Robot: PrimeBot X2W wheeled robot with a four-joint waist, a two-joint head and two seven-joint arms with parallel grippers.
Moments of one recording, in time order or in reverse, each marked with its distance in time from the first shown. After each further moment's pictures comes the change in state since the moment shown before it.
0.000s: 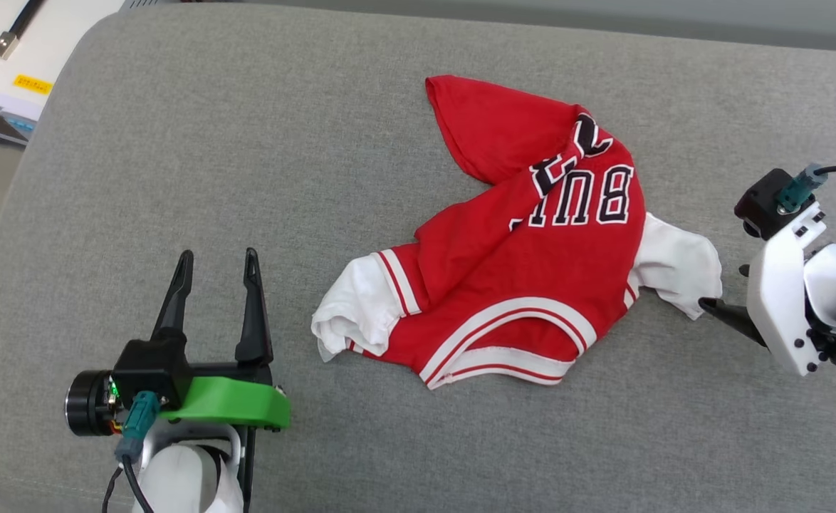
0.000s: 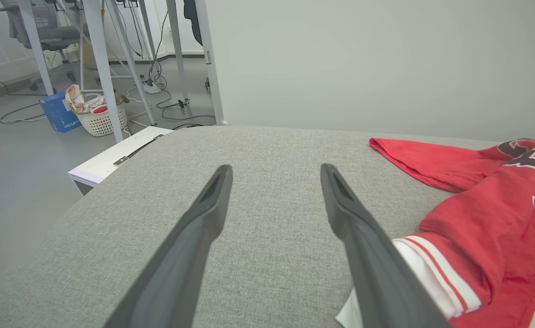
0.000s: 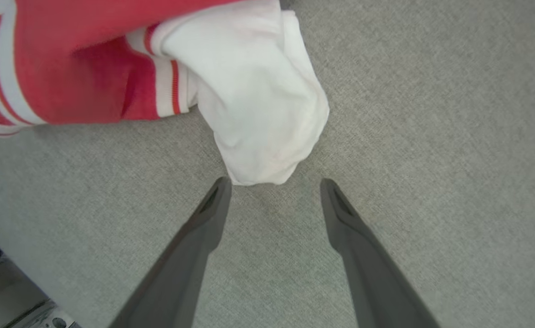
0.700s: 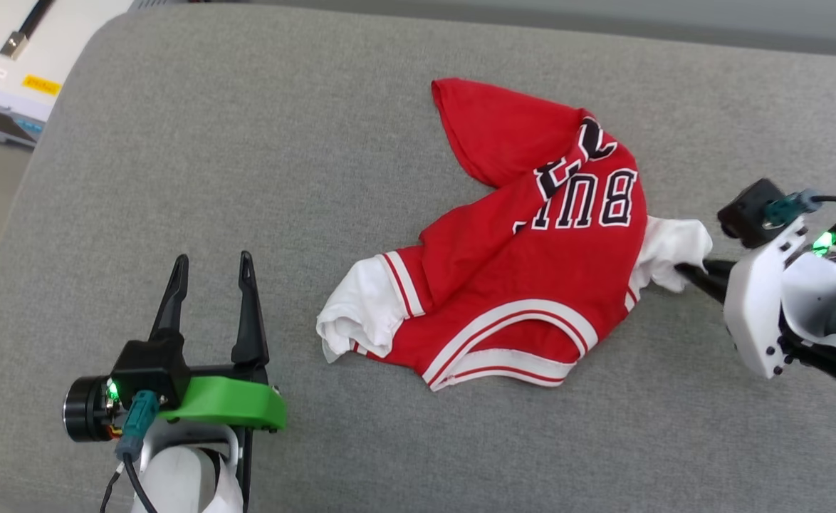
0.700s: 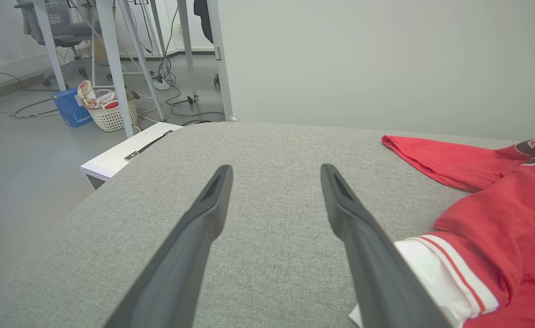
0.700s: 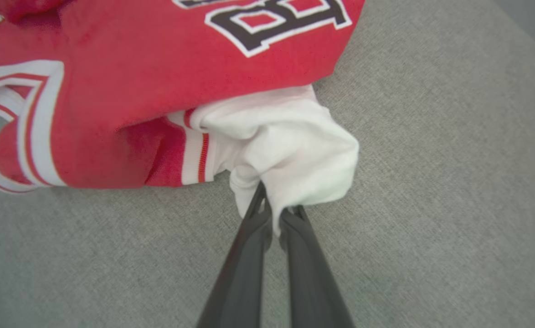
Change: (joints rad) left arm -0.011 0.000 0.005 0.027 -0.001 0.017 0.000; right arm -0.045 0.047 0.147 0.115 -0.020 0.000 -0.365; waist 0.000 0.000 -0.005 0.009
